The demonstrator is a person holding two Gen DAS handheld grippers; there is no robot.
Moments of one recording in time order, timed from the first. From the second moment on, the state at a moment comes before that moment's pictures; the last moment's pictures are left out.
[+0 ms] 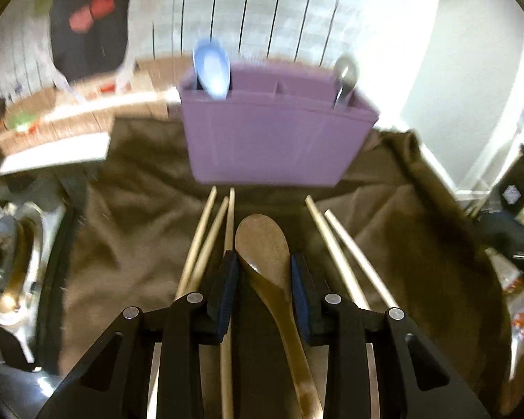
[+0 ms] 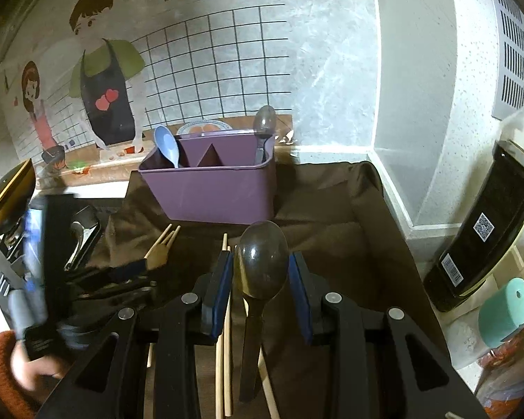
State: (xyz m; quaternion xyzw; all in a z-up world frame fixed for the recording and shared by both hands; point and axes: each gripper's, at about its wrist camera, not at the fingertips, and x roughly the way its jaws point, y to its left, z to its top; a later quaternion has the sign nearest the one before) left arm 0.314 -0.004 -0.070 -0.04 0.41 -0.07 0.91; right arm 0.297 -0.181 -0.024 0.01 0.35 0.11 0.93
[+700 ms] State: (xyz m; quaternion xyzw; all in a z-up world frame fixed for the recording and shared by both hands) left arm 0.261 0.021 0.013 -0.04 0.29 -0.09 0.95; right arm 0.293 -0.154 0.003 -0.02 0.34 0.12 0.93
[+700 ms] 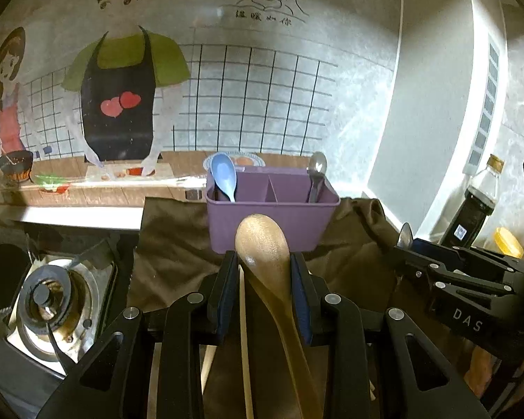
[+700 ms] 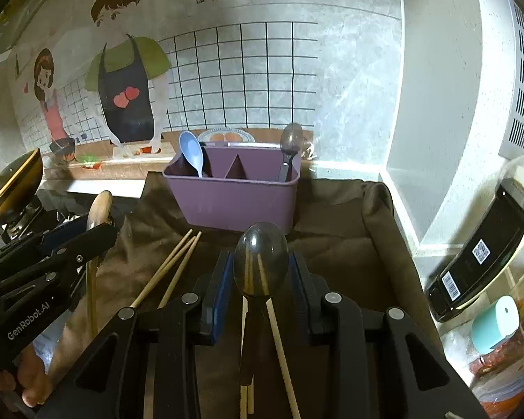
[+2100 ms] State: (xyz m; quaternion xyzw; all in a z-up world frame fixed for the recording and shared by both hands) left arm 0.463 0.027 -0.001 -0.05 0.15 -0.03 0.99; right arm 0.488 -0.138 0.033 -0.01 0.25 0.09 0.96
